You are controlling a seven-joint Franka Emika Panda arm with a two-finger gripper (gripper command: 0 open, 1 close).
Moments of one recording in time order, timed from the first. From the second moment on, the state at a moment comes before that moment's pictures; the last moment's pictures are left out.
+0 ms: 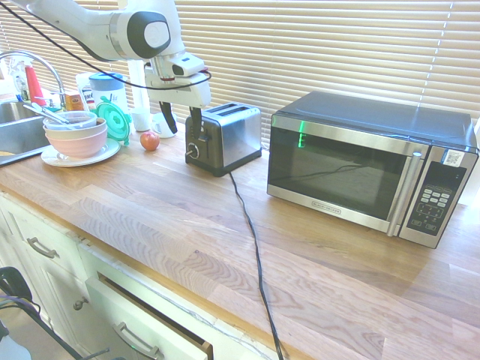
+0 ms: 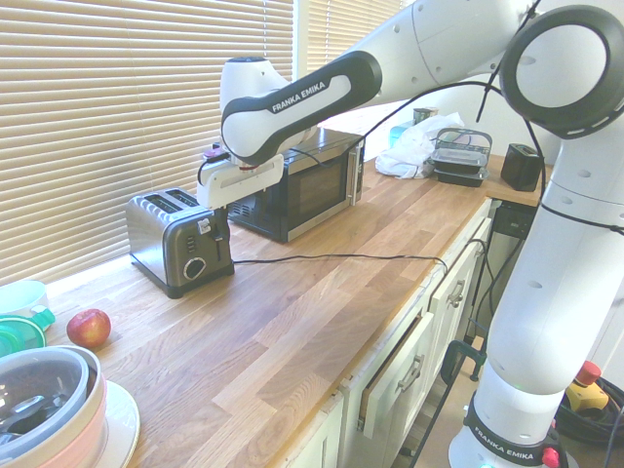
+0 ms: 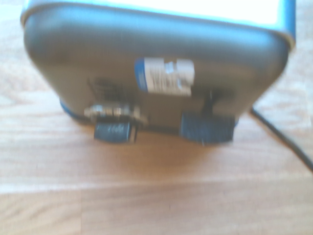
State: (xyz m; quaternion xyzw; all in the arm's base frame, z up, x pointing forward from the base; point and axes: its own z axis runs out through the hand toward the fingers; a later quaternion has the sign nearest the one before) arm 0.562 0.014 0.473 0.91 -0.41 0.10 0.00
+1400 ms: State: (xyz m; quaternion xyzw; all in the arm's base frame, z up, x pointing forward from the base) arm 0.606 0.016 0.478 0.90 -0.42 0.10 0.00
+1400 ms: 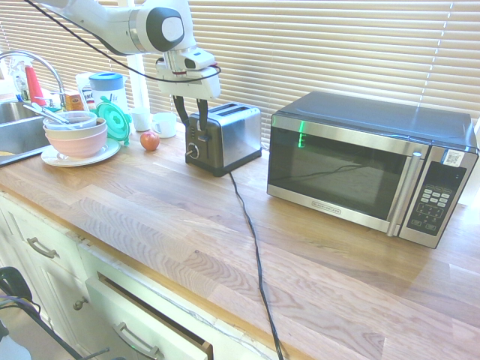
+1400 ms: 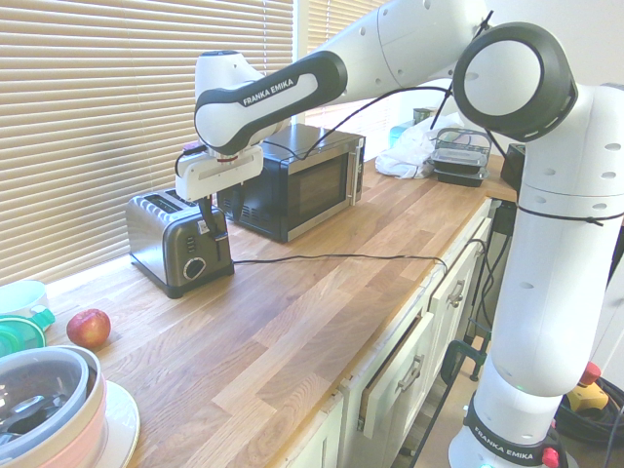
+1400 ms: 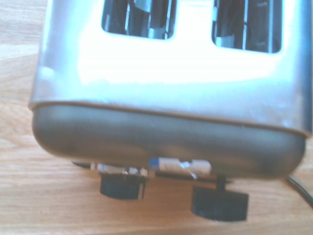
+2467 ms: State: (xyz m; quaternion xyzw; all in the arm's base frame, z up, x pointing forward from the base) arm 0.619 0.001 0.453 0.90 -0.43 0.09 0.01
